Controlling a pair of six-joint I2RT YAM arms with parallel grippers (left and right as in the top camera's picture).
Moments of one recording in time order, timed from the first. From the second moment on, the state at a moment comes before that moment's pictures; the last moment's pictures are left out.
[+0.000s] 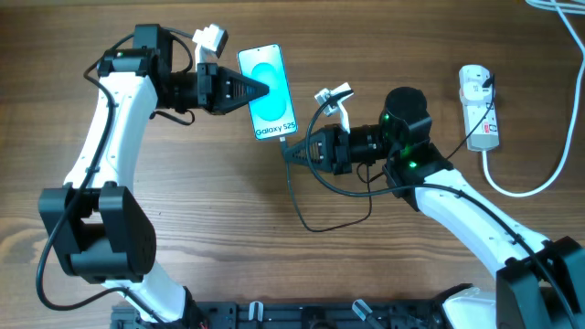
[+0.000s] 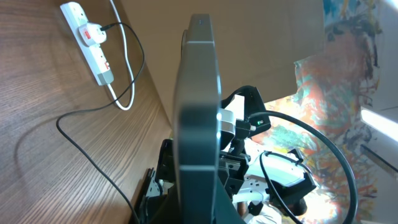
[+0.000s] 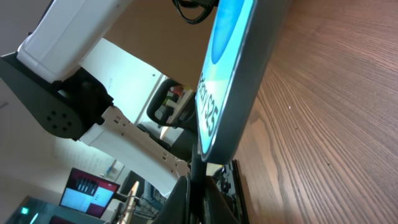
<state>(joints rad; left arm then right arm) 0.00 1.85 1.57 -1.19 1.53 0.22 0.41 1.49 0.80 0.53 -1.26 0.85</state>
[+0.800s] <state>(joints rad) -0.02 1.85 1.57 -1.19 1.53 0.19 0.41 1.49 0.80 0.53 -1.26 0.86</state>
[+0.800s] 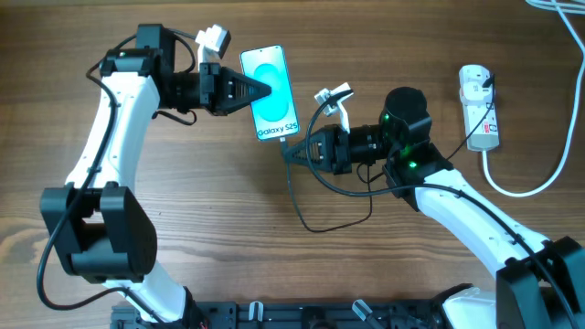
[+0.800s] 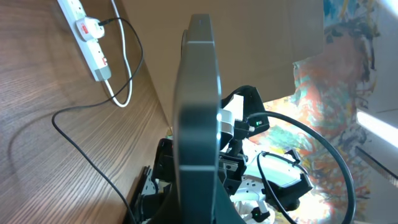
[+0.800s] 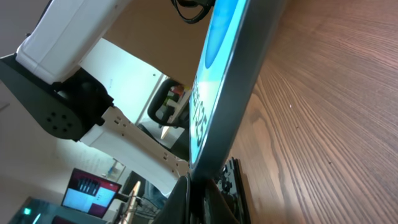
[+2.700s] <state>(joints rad) -0.06 1.85 1.57 -1.16 1.54 0.19 0.40 1.49 0.79 0.60 -1.29 0.94</state>
